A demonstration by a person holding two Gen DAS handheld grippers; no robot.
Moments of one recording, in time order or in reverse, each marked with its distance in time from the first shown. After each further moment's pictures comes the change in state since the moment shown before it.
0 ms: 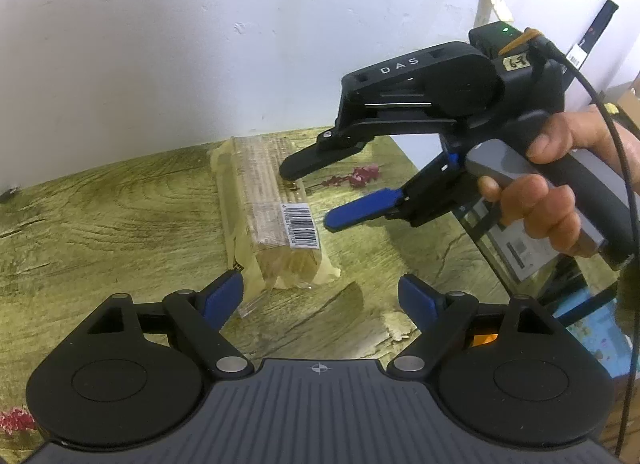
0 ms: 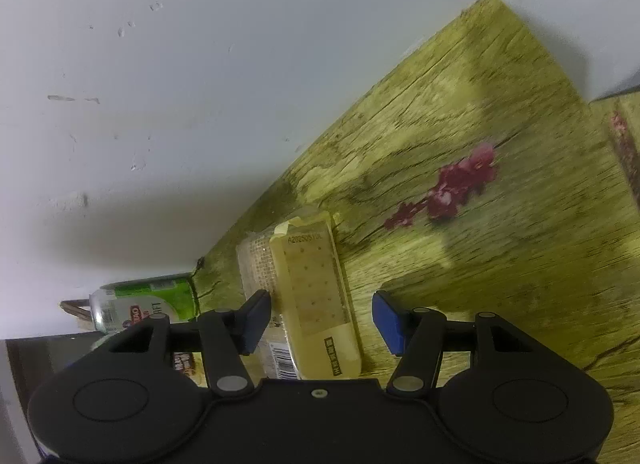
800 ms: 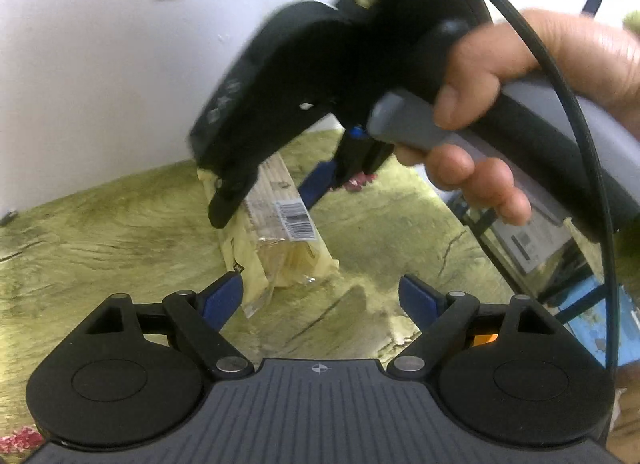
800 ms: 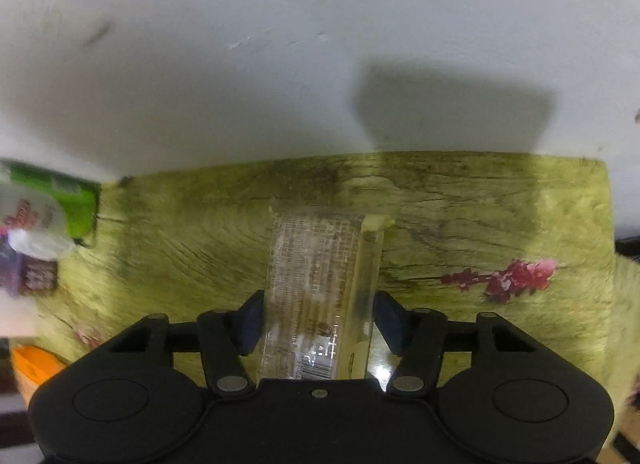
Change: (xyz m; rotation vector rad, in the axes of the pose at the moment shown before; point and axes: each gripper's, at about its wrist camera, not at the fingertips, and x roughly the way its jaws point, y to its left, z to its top) left arm -0.009 -0.009 0.000 0.050 -0.023 0.020; right arm 0.041 0.103 -0.009 -0.400 0.078 -0.405
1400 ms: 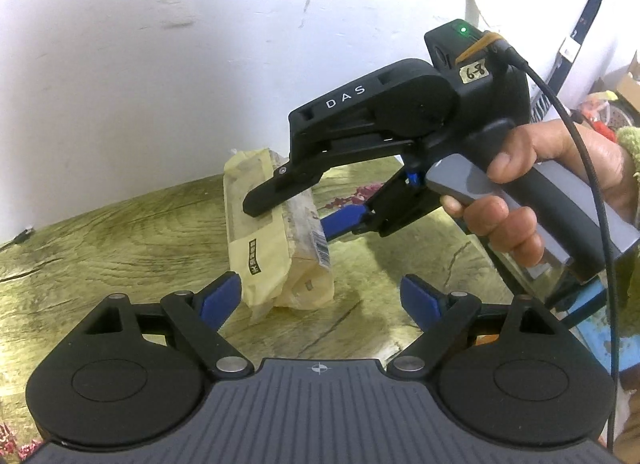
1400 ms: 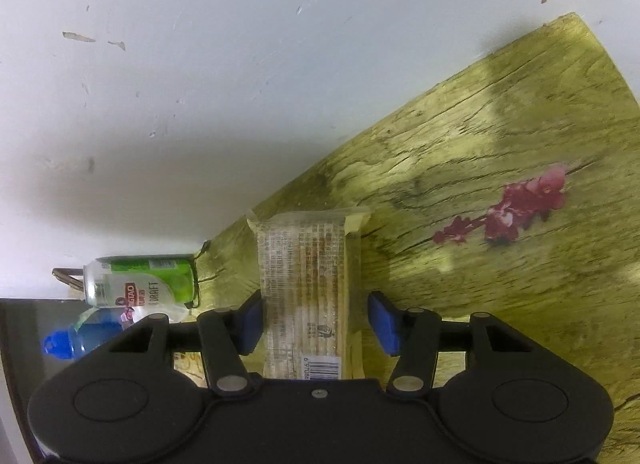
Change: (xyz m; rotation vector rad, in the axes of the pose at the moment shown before) left arm -0.010 -0.002 0.006 0.024 -0.016 0.020; right arm -0.003 -0.085 -0.025 0.278 -0.083 0.425
